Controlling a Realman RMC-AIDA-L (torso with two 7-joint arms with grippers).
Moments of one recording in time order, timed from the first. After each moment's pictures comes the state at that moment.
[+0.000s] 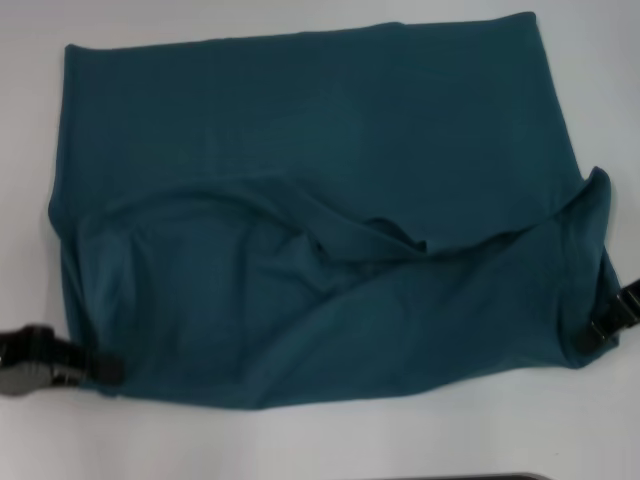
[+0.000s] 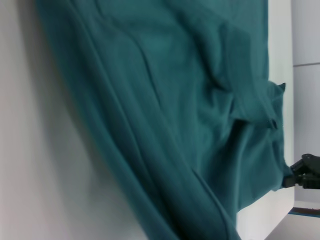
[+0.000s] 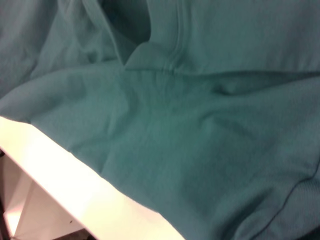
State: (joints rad) left arm -0.36 -1.98 -2.43 -0.80 -0.84 1.92 -2.47; right arm 0.63 2.02 -0.77 -0.88 -2.75 -1.90 2.35
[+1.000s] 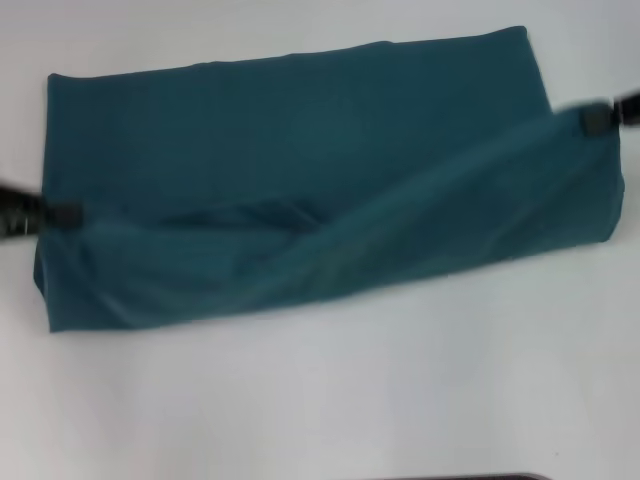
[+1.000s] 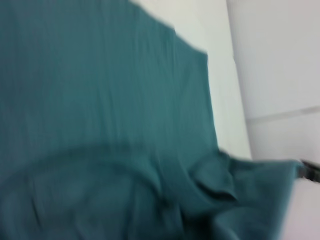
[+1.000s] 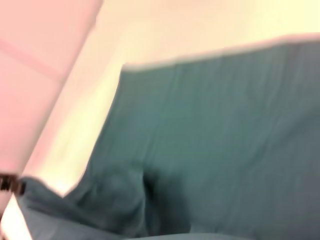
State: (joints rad) left arm -0.51 -1.88 -2.64 -0.74 -0.86 1.92 -2.46; right arm 0.65 1.85 -0.51 -0.81 -2.38 -1.86 2.32
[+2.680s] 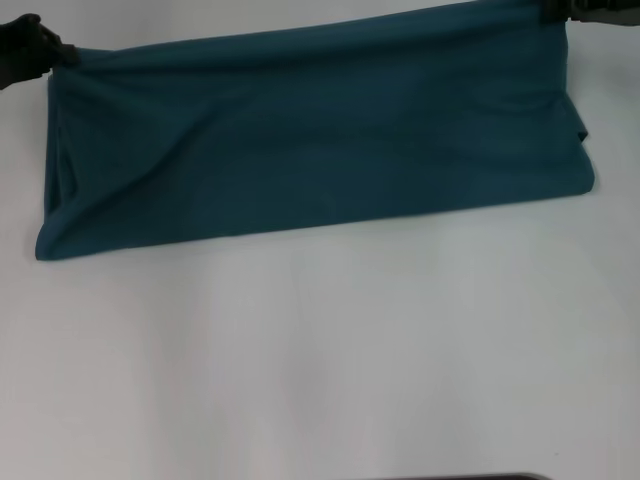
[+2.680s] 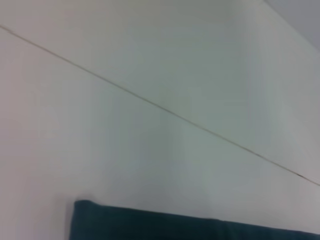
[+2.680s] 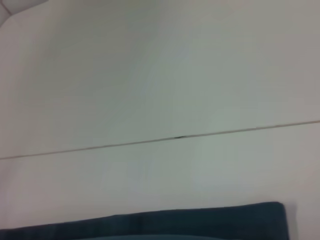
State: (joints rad) left arm -0.72 -1.91 -2.49 -0.65 -0.80 1.17 -2.60; right arm 0.74 1.97 -0.74 -0.74 -2.42 -1.05 2.48
